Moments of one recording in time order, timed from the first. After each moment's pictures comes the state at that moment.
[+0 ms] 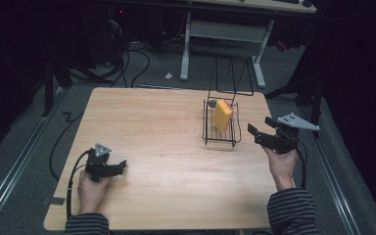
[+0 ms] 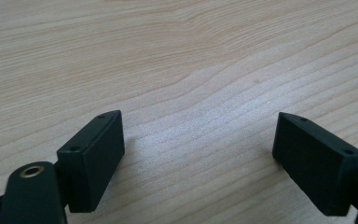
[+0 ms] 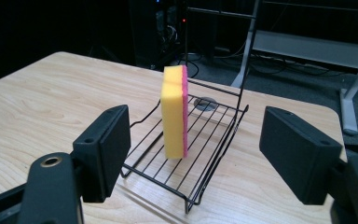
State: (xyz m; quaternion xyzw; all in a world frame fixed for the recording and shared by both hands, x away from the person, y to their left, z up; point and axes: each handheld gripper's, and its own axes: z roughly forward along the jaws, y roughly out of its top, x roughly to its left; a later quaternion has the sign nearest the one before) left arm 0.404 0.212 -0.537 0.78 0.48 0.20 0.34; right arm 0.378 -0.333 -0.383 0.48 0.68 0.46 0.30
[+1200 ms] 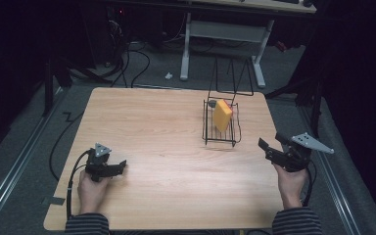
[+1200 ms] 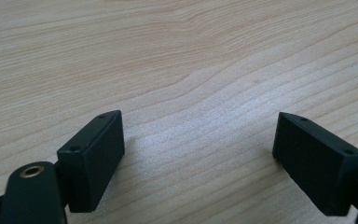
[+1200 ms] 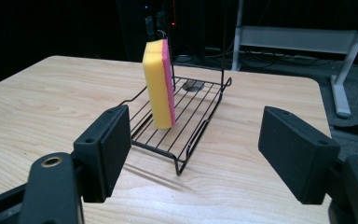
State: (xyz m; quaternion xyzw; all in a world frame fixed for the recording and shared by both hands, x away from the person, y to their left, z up) left arm 0.404 0.212 -0.537 0.78 0.48 0.20 0.34; right arm 0.338 -0.361 -0.414 0.51 0.65 0.48 0.30
